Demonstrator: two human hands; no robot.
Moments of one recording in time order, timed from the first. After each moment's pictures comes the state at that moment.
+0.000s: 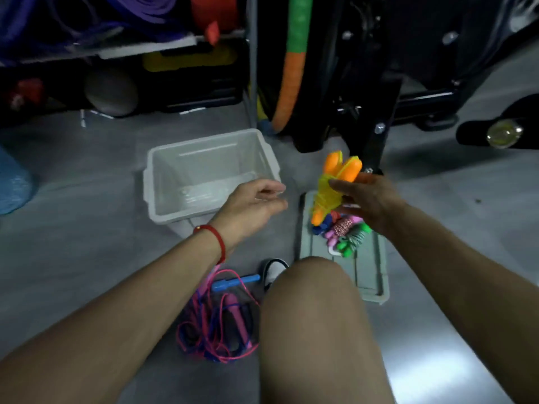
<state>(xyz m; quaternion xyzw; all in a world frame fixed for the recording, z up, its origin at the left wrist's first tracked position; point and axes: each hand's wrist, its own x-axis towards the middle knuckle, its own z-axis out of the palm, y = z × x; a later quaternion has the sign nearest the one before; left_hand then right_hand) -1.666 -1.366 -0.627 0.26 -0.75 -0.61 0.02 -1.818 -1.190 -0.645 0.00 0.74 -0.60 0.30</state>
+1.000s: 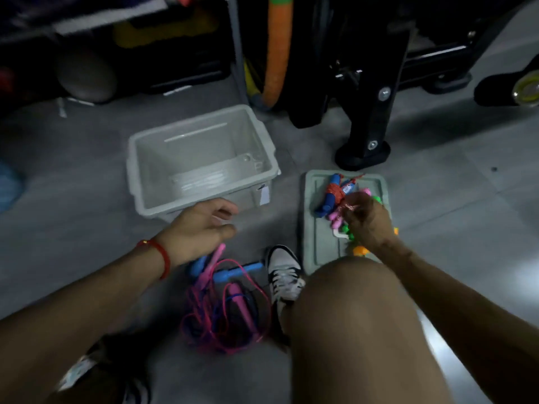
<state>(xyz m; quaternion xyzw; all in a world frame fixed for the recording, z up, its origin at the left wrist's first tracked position) -1.620 -1.423 -0.673 0.25 -0.85 -0.45 -0.11 -1.813 -1.143 -0.785 -0.17 0.88 -0.41 0.17</state>
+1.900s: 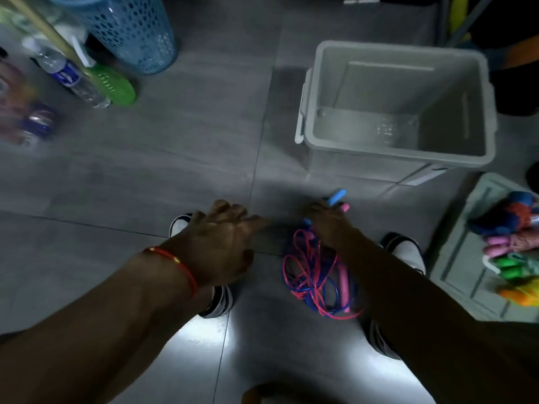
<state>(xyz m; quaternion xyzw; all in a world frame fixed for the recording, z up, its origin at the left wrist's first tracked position) -1.399 -1.524 -0.688 0.28 -0.90 -0.18 -0.29 -1.633 -1.431 -0.955 -0.67 0.71 0.06 0.20</state>
